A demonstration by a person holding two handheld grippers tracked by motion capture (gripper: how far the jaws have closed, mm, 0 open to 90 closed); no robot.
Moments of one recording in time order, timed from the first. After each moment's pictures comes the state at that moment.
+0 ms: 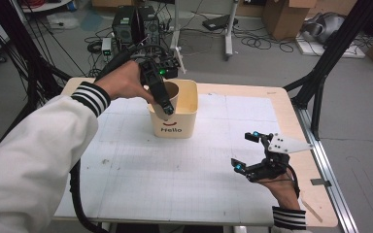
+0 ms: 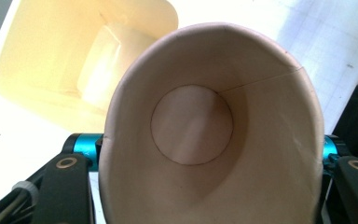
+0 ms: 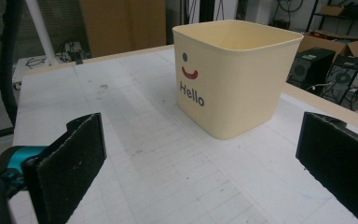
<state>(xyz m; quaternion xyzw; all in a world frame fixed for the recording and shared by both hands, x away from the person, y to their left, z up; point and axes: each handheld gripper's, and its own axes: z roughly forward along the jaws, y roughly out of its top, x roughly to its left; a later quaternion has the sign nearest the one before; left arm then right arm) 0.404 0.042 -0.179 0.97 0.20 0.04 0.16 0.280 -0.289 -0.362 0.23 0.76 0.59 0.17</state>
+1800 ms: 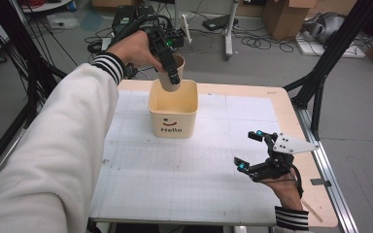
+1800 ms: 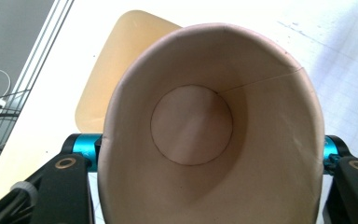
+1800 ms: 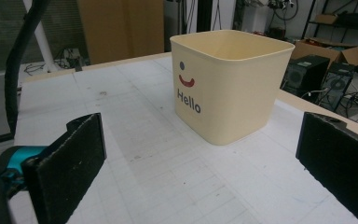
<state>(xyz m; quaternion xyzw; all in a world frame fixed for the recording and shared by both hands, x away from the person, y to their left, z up) 0.483 0.030 -0.158 0.96 0.21 0.05 0.16 0.277 -0.295 -0.356 0.23 0.75 0.60 0.18</state>
